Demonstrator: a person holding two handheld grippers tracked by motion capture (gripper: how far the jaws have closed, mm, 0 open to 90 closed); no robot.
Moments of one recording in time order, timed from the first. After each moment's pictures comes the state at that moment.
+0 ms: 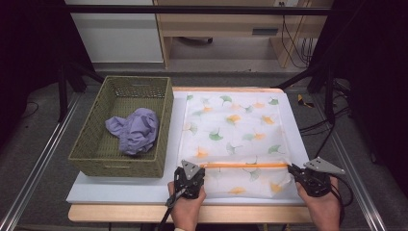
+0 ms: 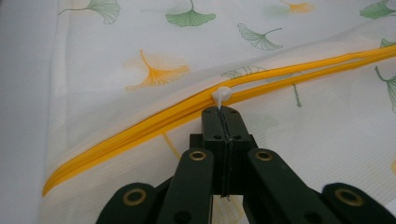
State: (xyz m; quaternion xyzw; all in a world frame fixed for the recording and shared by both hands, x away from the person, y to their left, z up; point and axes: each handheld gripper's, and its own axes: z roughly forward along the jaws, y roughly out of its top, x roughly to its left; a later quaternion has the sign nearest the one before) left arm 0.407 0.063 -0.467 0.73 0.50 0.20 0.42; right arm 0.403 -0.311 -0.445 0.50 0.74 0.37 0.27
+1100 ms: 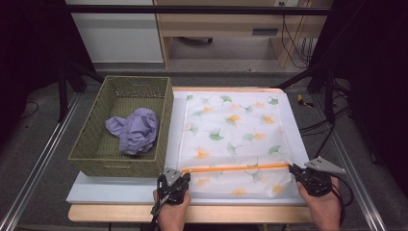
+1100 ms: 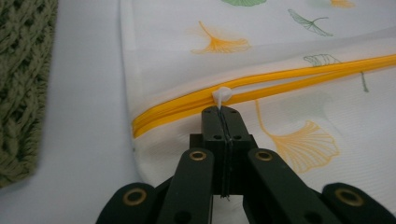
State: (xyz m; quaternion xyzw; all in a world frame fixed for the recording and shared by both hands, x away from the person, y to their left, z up) left arm 0.397 0.103 -0.487 0.70 0.54 0.20 0.42; right arm 0.404 -0.315 -0.447 0.50 0.73 0.37 0.27
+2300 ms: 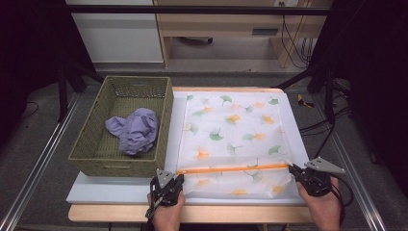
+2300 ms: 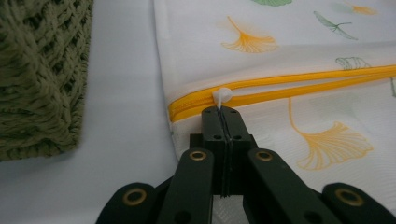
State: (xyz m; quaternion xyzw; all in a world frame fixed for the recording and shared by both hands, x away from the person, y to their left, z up) left arm 0.394 0.119 -0.495 0.68 0.56 0.21 0.42; right arm 0.405 -0.314 -0.448 0.50 0.73 0.37 0.27
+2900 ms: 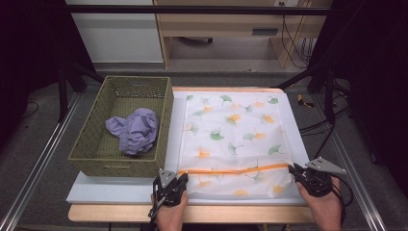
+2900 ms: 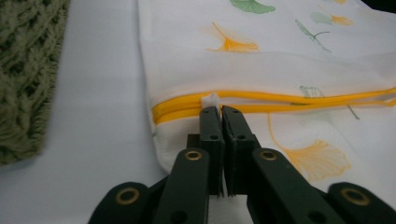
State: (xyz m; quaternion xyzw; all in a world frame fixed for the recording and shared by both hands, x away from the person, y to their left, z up) left arm 0.394 0.107 -0.494 0.67 0.56 0.19 0.45; right arm 0.406 -0.318 -0.451 0.50 0.73 0.37 0.27
